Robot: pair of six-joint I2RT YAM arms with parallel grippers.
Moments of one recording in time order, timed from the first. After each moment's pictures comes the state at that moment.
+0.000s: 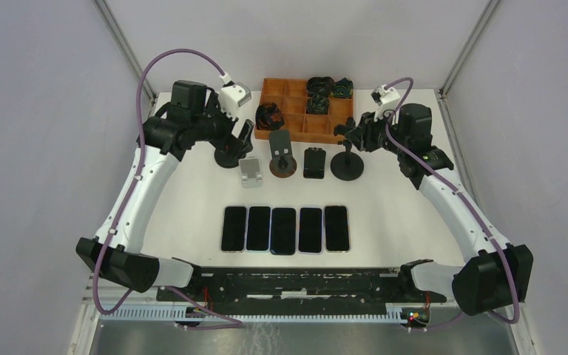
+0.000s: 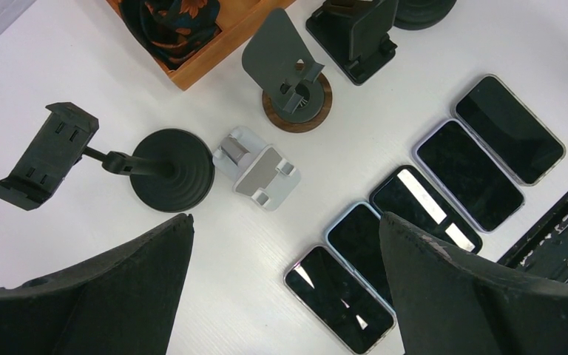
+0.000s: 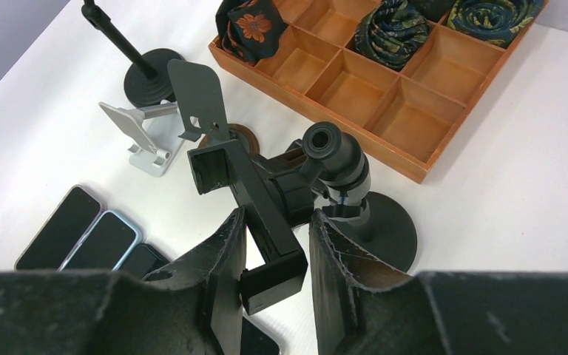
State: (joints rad) left arm -0.32 1.36 1.59 -0.93 0.34 0.32; right arm 0.23 1.23 1.07 -0.19 -0.39 0.07
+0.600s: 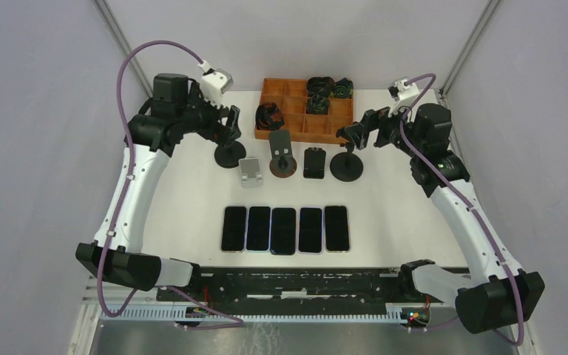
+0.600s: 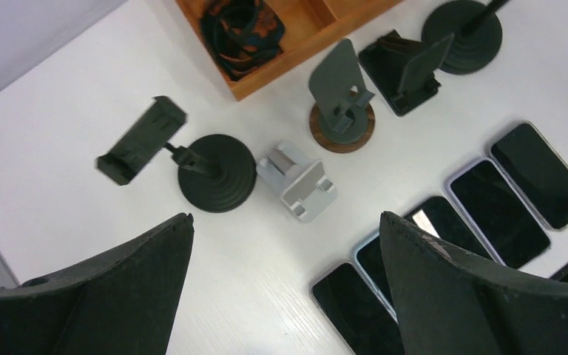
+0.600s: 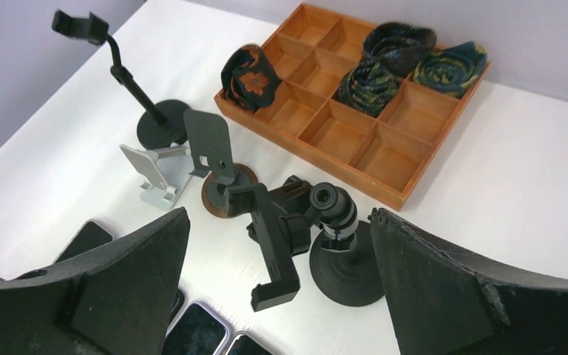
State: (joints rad) left arm -0.23 1.36 1.62 -0.89 0.34 0.30; right arm 0.20 1.13 1.09 -0.18 -0.38 0.10
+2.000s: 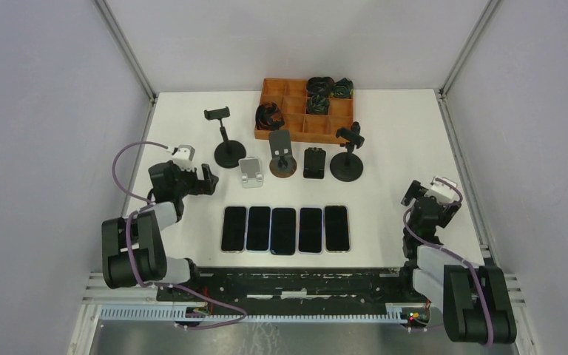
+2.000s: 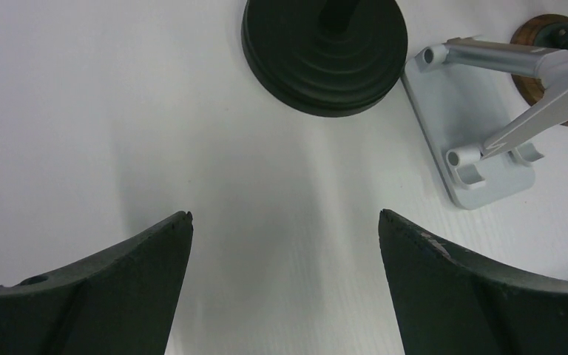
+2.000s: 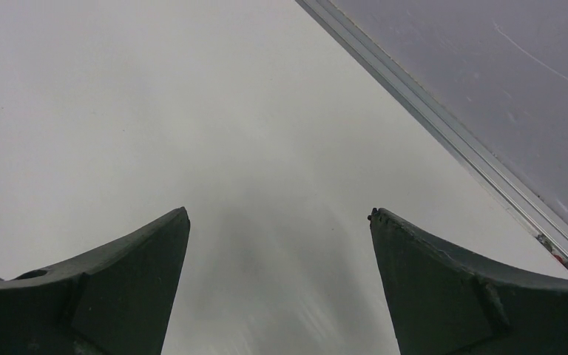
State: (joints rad) left arm 0.24 1.38 0.44 0.37 0.50 0.11; right arm -0.05 0.99 0.02 0.68 0.56 0.13
